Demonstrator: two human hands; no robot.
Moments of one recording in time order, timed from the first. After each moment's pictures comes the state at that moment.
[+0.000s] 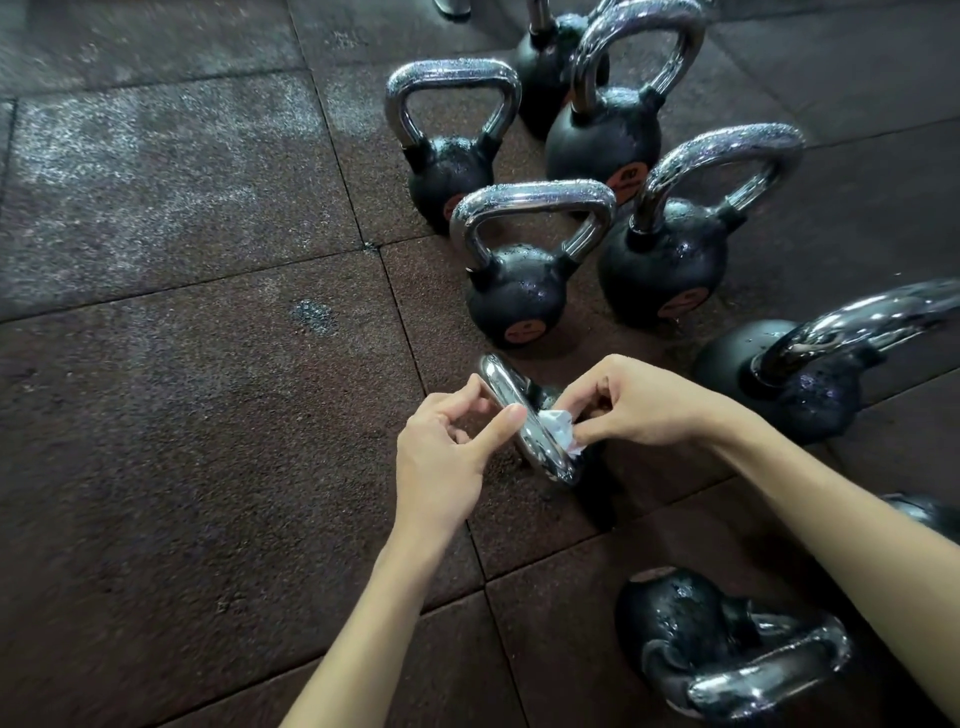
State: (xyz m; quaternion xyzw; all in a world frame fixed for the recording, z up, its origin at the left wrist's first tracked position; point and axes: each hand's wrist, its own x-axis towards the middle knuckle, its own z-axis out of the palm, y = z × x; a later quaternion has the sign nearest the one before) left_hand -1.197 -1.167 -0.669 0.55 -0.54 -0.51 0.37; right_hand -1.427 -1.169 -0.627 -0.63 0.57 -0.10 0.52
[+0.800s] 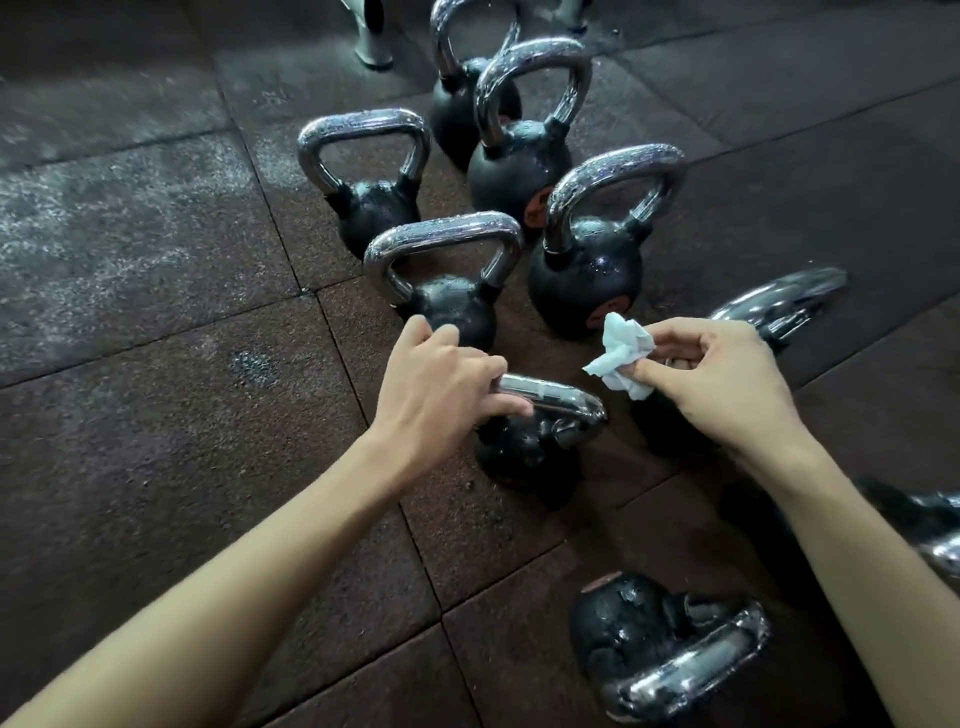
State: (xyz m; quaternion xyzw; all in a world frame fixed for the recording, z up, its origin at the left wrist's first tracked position) left_hand -1.264 -1.239 -0.635 0.29 -0.93 0.07 0.20; right_hand -1.489 -1.103 -0.576 -0.44 0.78 -0.38 0.23
